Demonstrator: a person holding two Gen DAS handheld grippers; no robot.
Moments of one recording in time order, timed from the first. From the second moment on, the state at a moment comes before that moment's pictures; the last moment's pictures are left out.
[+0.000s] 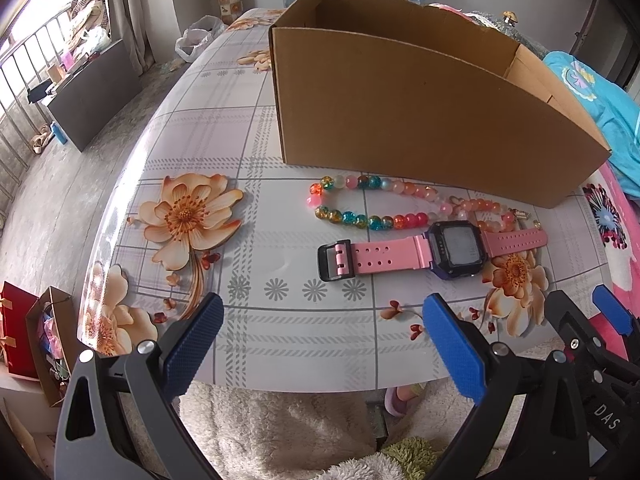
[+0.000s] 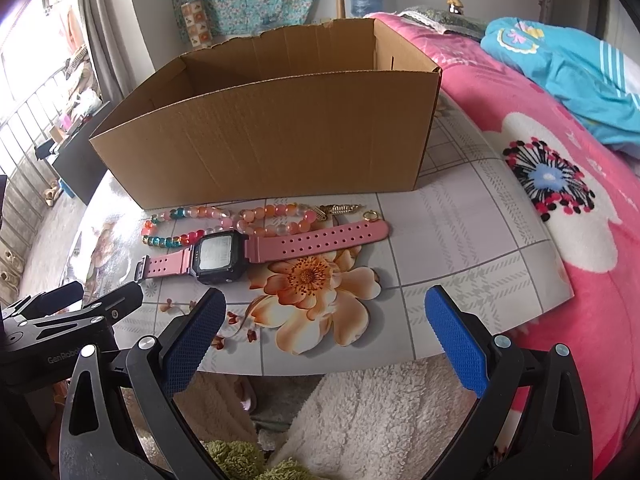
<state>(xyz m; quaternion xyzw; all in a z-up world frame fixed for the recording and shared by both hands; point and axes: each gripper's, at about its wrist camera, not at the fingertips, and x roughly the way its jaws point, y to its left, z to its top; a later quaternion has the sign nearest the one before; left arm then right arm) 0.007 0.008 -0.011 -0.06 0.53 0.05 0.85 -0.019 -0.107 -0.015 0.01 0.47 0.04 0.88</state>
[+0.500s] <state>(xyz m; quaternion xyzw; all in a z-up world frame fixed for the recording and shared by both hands) 0.026 0.004 -0.029 -0.04 0.55 0.06 0.83 0.002 -0.114 -0.027 0.02 0.48 0.04 0.88</state>
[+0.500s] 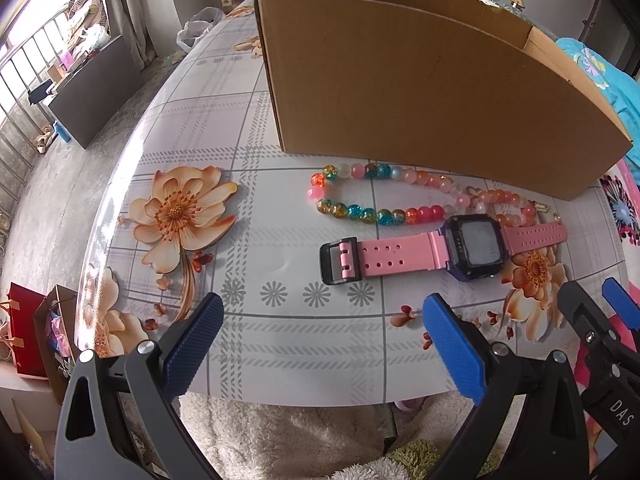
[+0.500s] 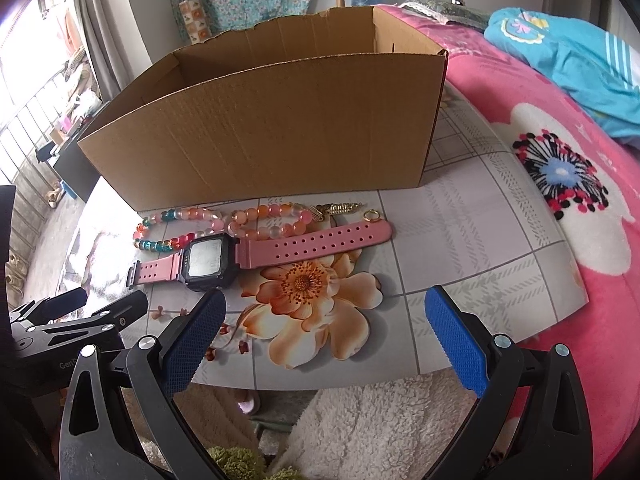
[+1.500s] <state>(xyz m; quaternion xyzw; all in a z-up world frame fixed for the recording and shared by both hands) 0.040 0.053 -0.064 -0.06 0.47 -0.06 0.88 0.015 -0.032 -0.028 -0.22 0.41 0.32 0.82</state>
